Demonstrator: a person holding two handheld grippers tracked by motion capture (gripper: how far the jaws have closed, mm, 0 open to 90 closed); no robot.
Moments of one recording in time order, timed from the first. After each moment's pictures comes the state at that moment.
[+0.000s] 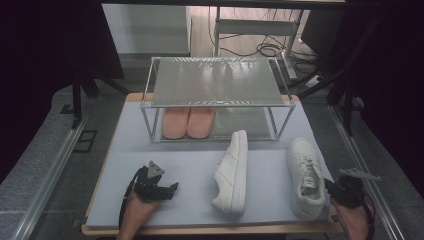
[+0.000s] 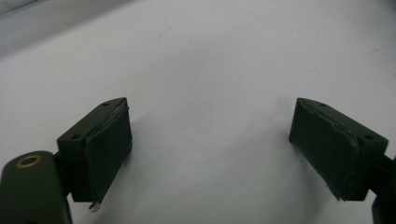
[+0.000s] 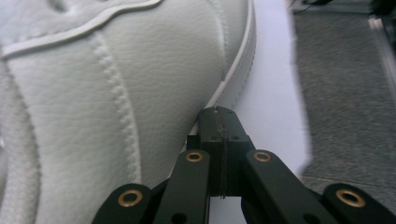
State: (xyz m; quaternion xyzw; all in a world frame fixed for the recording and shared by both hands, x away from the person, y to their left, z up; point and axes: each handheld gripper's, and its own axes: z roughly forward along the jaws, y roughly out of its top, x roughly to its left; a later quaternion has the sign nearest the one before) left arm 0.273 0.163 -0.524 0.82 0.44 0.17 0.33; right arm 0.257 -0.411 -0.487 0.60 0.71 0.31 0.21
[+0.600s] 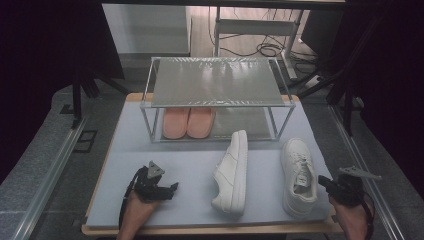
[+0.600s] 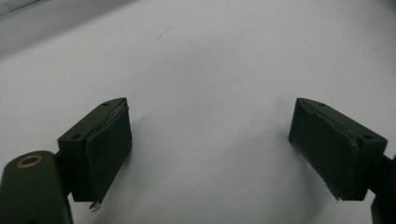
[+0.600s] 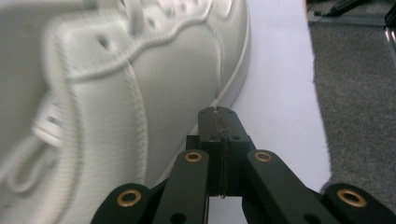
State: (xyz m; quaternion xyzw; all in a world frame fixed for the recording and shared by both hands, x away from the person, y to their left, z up) left arm 0.272 0.162 -0.524 0.82 0.44 0.17 0.33; right arm 0.252 -0.407 -0.468 0.58 0.71 0.34 0.22
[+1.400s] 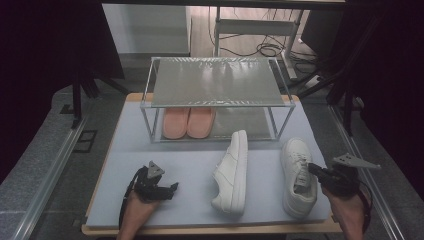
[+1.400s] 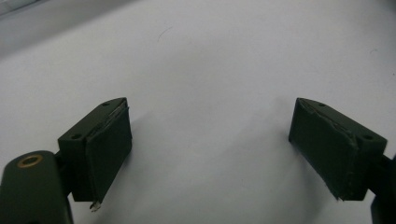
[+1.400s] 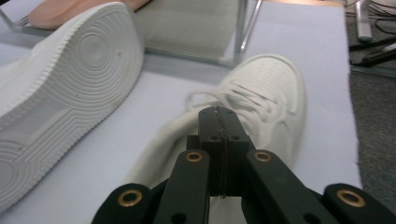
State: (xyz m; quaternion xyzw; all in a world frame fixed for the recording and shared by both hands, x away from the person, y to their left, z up) left arm 0.272 0.162 -0.524 0.82 0.44 0.17 0.33; right arm 0.256 -0.361 -0.416 0.51 0.73 0.40 0.22
